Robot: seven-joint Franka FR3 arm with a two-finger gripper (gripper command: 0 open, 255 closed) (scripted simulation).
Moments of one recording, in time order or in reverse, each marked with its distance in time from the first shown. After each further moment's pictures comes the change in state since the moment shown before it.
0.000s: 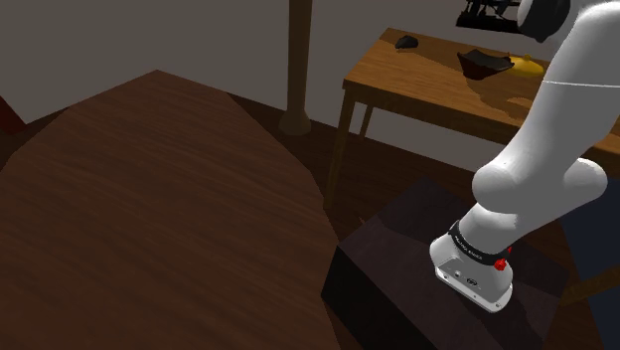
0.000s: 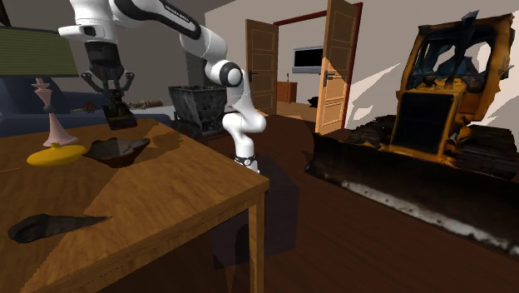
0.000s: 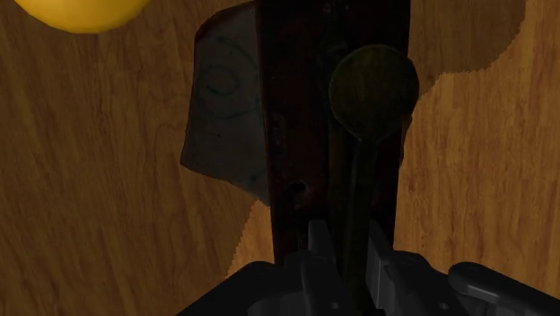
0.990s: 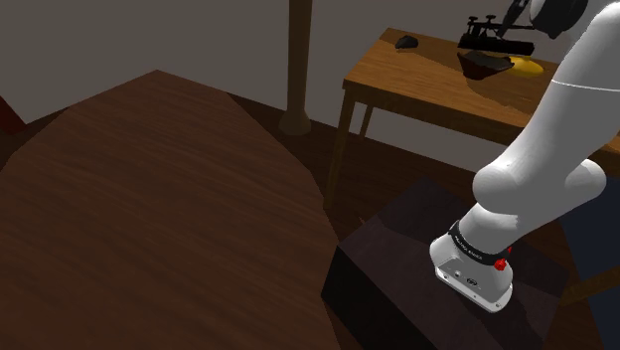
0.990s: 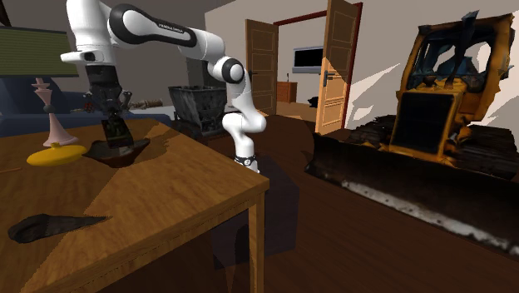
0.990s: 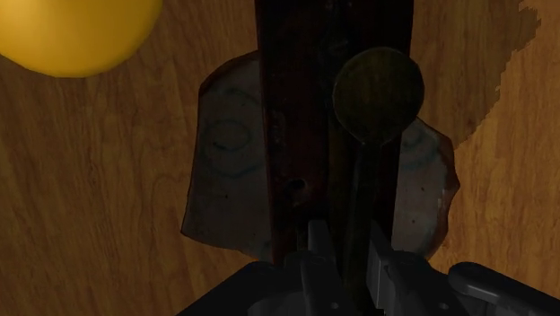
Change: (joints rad) arm 0.026 -0.080 -0.017 -0.274 -0.051 0.196 -0.064
